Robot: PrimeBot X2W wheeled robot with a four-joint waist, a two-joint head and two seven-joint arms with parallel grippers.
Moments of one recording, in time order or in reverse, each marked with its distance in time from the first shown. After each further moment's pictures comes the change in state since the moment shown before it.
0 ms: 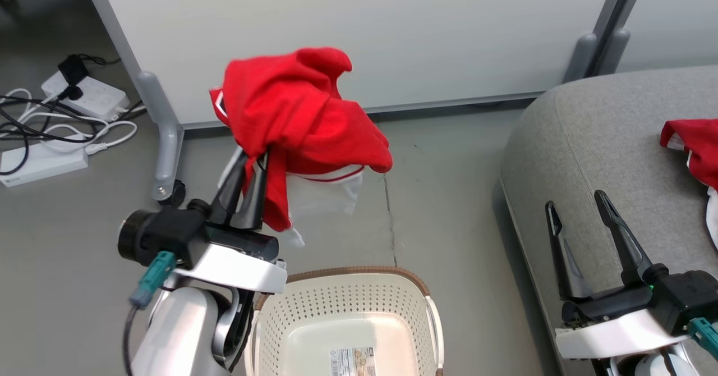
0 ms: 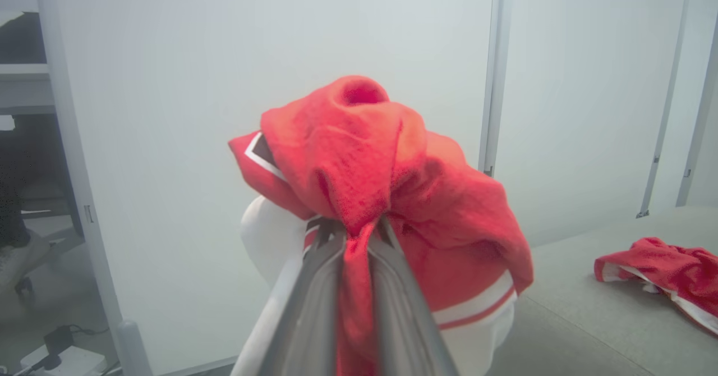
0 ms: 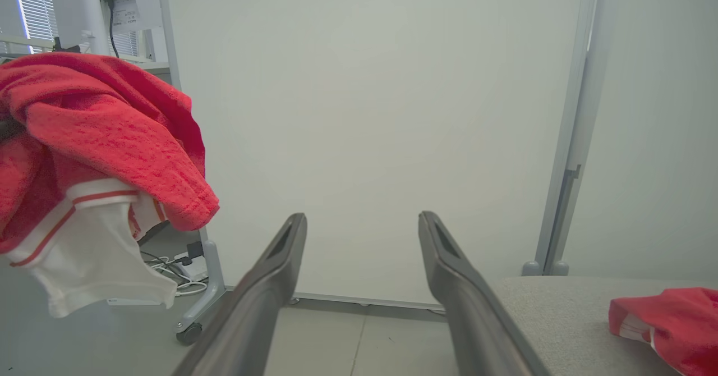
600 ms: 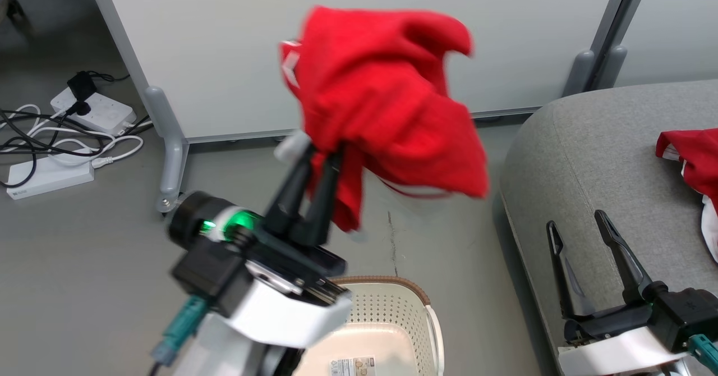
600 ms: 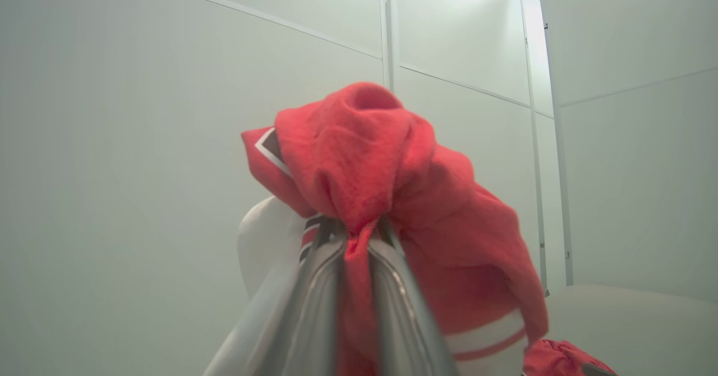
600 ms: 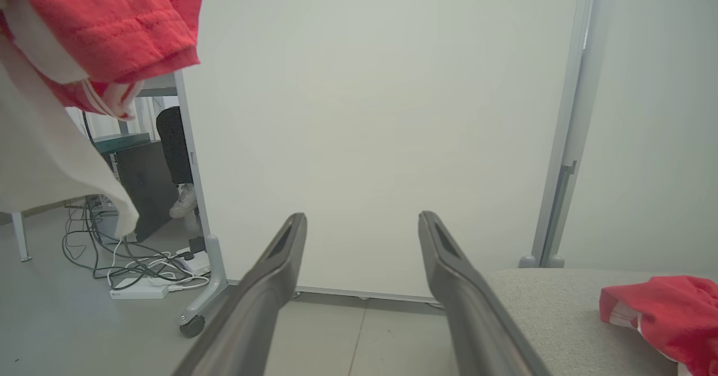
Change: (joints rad) left arm 0.044 -0.002 -0.164 -0.399 -0.070 0.027 -0.002; right arm 0.058 -0.006 -0.001 -0.007 0.000 0.000 0.000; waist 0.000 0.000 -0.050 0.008
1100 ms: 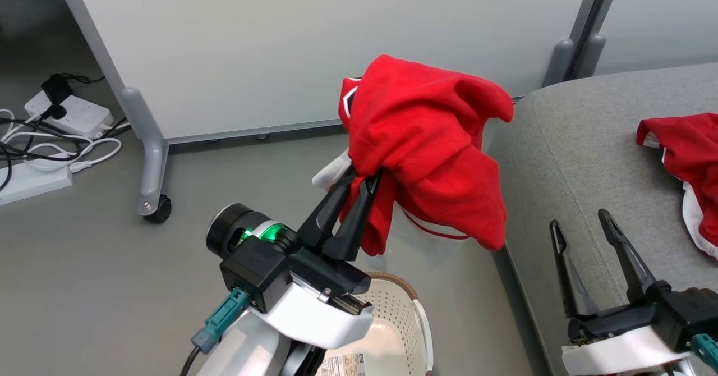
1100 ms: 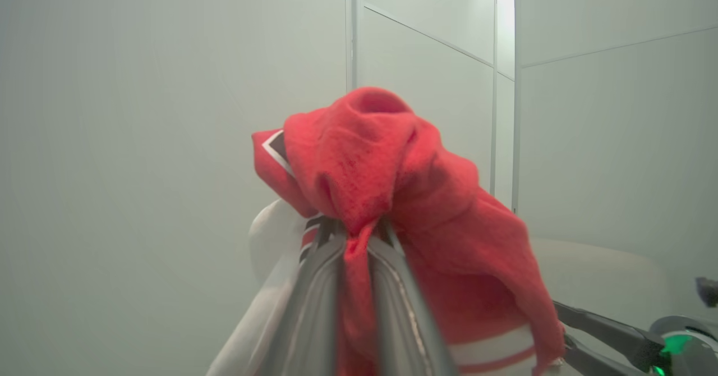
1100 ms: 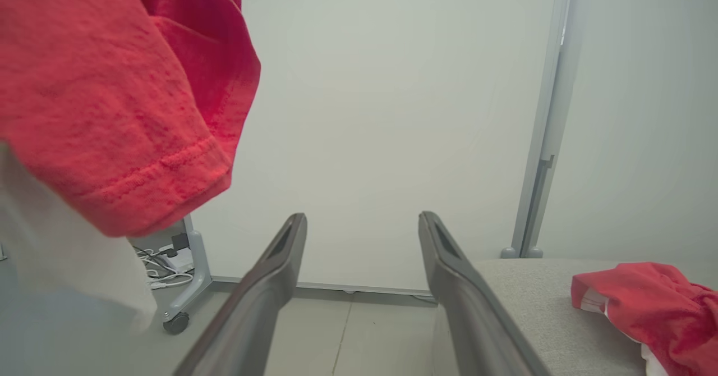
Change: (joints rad) left arm -0.018 0.000 -0.112 0.118 -0.025 -0.003 0.000; right arm 0.000 0.000 -0.009 0.001 -0.008 0.000 0.000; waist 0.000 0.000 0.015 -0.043
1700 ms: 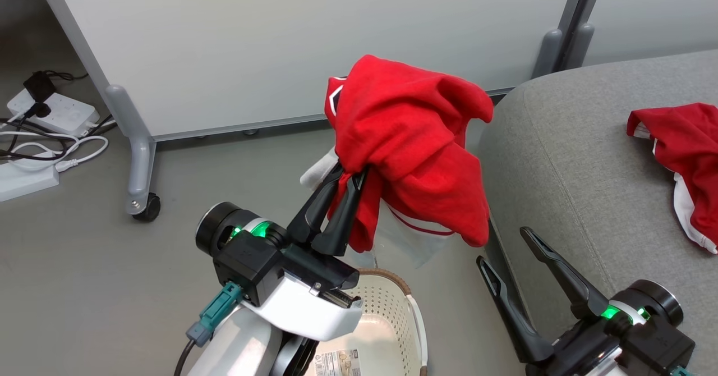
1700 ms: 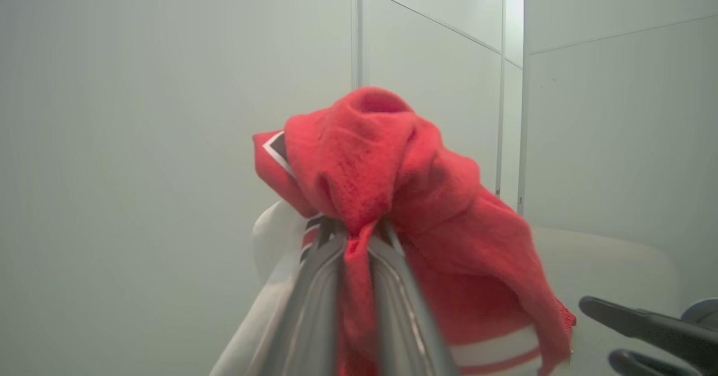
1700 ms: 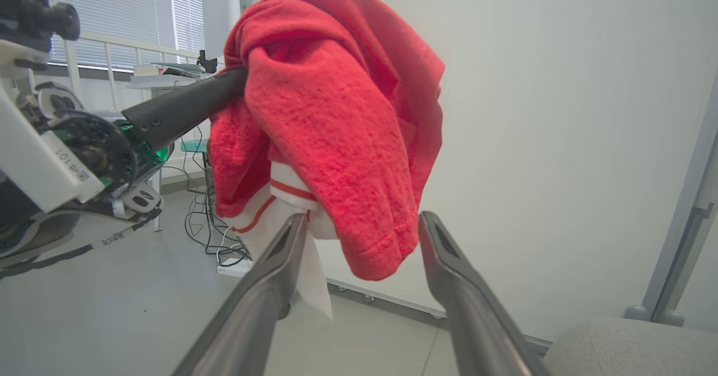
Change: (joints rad) left arm 0.000 0.000 0.044 0.031 0.021 -0.016 0.000; right arm 0.019 -0.202 0.311 -0.215 0.143 0.000 0.000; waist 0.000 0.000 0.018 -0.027
